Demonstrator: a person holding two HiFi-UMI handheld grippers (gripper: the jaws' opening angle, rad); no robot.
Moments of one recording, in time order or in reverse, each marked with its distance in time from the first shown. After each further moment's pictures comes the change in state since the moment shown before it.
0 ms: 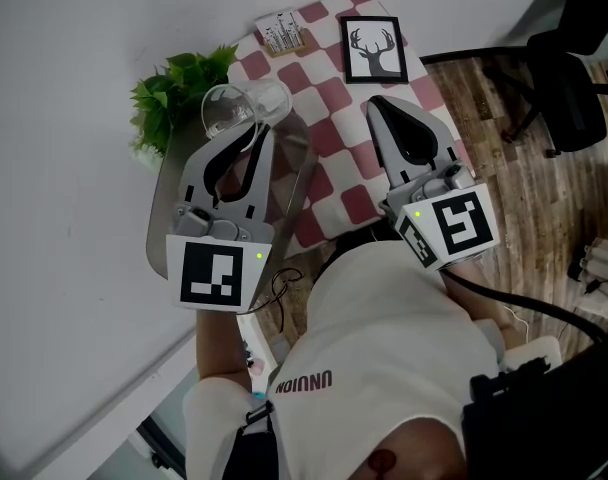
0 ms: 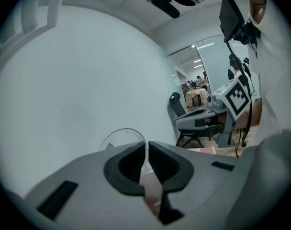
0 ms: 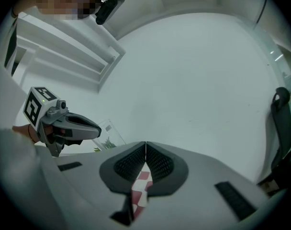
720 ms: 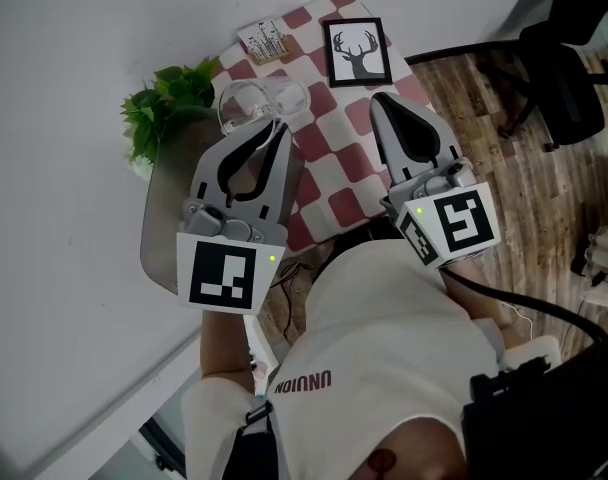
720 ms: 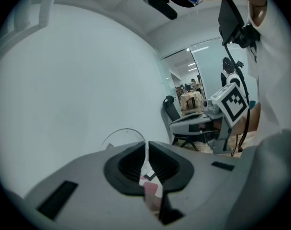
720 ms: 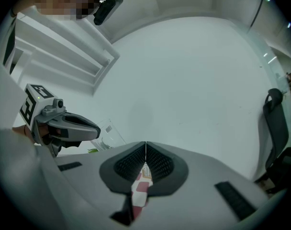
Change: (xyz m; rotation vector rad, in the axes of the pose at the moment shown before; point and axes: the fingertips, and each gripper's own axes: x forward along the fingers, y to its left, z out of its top) left arm 0.029 -0.040 0.031 0.070 -0.020 -0.086; right arm -0.021 -0.038 0.008 0.020 -0.026 -0.054
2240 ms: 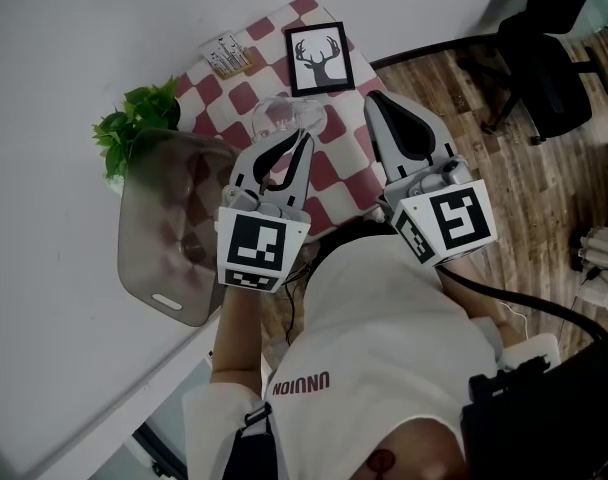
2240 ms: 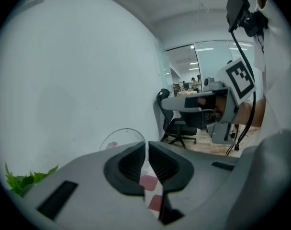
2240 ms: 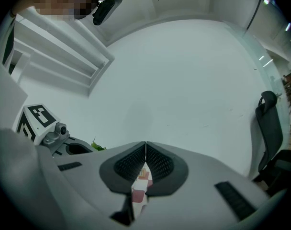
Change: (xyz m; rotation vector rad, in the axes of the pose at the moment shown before) left arm 0.081 -0.081 -0.034 -0.135 0.107 -0.086; right arm -0.033 -0.063 0.002 0.000 -0.012 -0.038
